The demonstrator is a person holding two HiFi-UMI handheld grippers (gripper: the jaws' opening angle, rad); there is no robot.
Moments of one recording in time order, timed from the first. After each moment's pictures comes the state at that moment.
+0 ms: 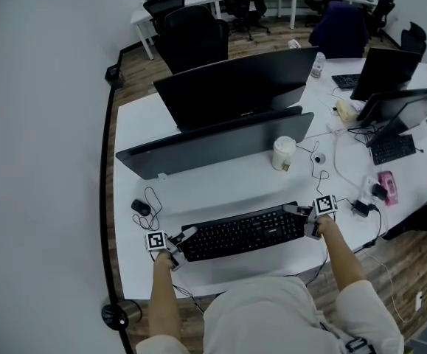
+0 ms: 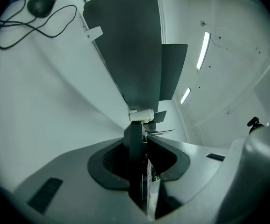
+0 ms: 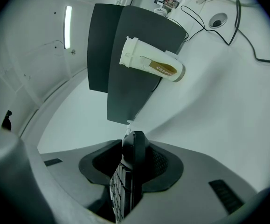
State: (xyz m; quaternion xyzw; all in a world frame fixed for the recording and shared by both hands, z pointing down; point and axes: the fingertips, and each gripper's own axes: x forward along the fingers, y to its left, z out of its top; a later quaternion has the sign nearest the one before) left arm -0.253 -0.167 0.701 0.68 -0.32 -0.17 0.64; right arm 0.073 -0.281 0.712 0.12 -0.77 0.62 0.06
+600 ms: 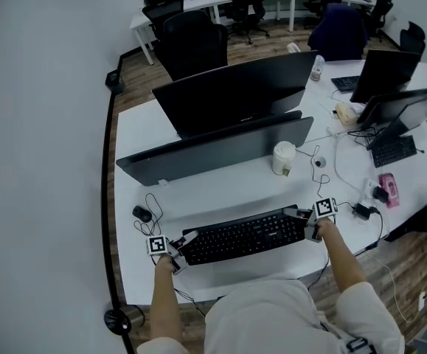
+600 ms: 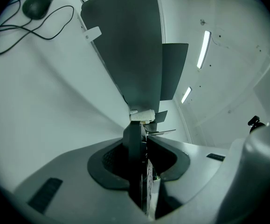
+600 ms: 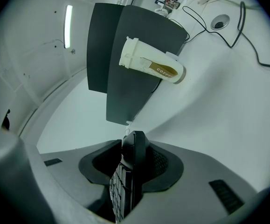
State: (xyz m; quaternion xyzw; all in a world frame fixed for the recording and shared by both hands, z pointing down) left arm -0.254 -0.173 0.702 0.68 -0.32 -0.16 0.64; right arm 0.076 -0.286 0.715 0.15 -0.76 0.62 0.07
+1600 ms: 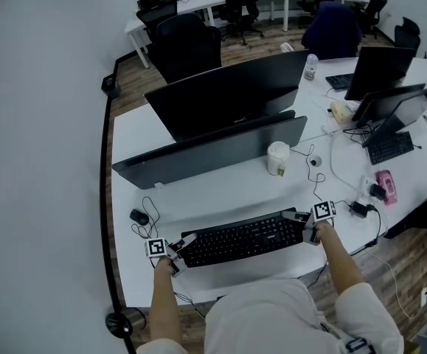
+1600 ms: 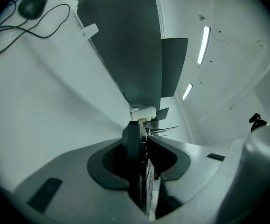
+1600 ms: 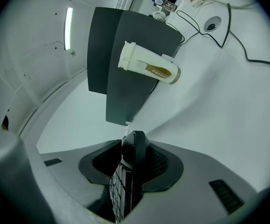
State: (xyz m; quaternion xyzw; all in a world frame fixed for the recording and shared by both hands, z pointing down) left arm -0.247 -0.173 0.713 0.69 -0.32 -0.14 0.64; right arm 0.086 -0.278 0.718 0.14 -0.77 0.62 0.06
